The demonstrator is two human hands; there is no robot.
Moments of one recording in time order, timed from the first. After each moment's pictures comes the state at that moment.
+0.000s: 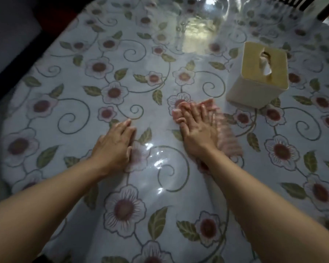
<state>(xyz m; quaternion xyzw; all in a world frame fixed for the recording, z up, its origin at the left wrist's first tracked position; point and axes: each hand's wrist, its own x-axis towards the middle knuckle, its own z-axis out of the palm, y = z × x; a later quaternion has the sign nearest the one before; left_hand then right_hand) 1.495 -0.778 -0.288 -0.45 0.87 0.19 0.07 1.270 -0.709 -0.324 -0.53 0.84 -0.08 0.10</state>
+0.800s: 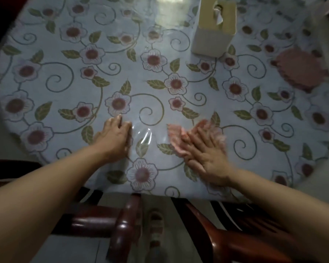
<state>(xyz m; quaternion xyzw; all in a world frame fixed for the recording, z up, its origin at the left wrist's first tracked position) 1.519 -0.653 -0.264 -0.41 0.87 0.19 0.20 1.300 -0.443 -0.302 -0.68 0.72 0.01 0.15</state>
